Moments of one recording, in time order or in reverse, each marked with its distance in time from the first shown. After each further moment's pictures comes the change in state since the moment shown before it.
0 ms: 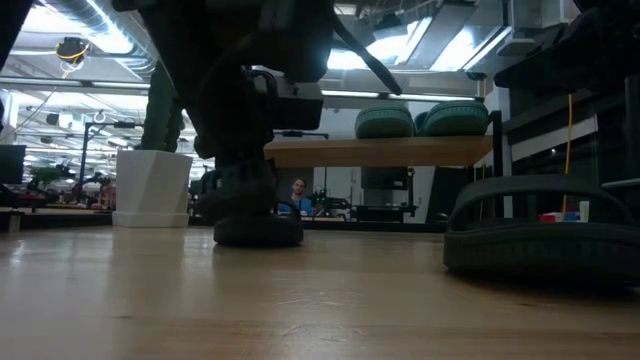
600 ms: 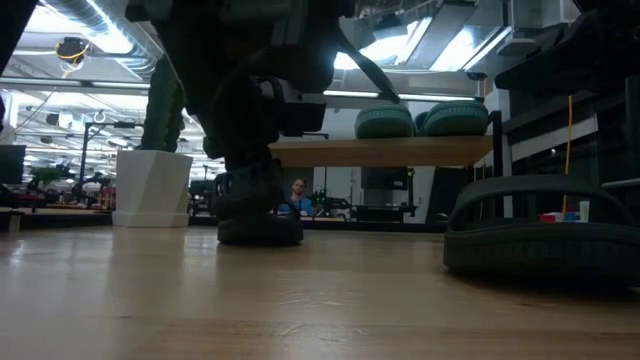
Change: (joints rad) left arm 0.026 0.002 -0.001 -0.001 -0.051 -0.006; right arm 0.000 0.000 0.000 -0.010 0.000 0.003
